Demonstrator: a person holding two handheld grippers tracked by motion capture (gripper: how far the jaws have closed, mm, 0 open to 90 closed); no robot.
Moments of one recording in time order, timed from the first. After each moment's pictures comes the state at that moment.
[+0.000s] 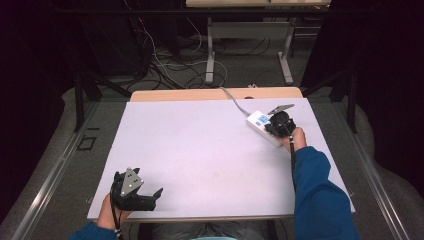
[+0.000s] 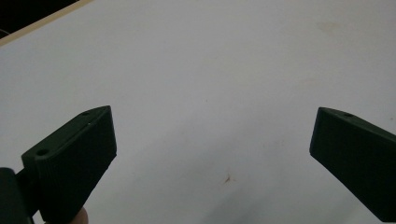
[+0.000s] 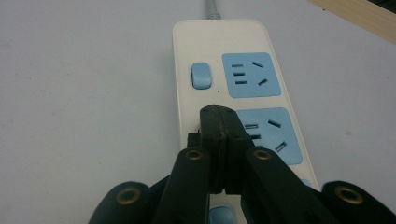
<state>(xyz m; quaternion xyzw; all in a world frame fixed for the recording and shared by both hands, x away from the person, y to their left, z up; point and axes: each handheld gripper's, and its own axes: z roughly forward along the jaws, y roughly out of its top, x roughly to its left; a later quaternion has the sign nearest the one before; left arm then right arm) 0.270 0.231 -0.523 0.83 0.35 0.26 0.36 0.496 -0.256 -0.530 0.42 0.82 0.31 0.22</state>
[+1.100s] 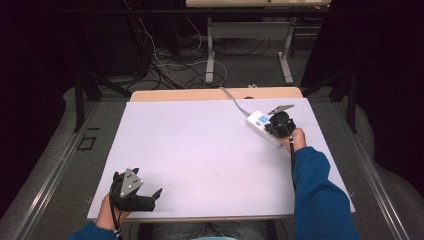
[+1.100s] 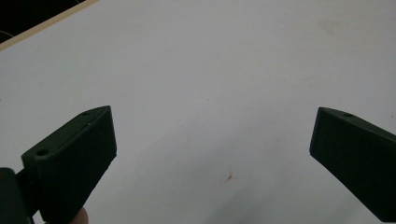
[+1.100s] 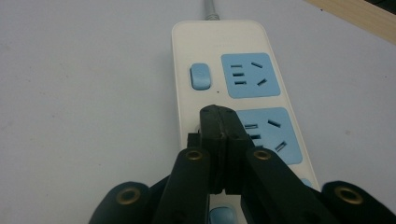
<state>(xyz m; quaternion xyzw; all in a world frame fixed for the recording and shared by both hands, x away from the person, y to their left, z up) 0.266 0.231 -0.522 0.82 0.35 0.26 0.36 0.495 -0.255 -0.530 0.43 0.82 0.31 0.22</state>
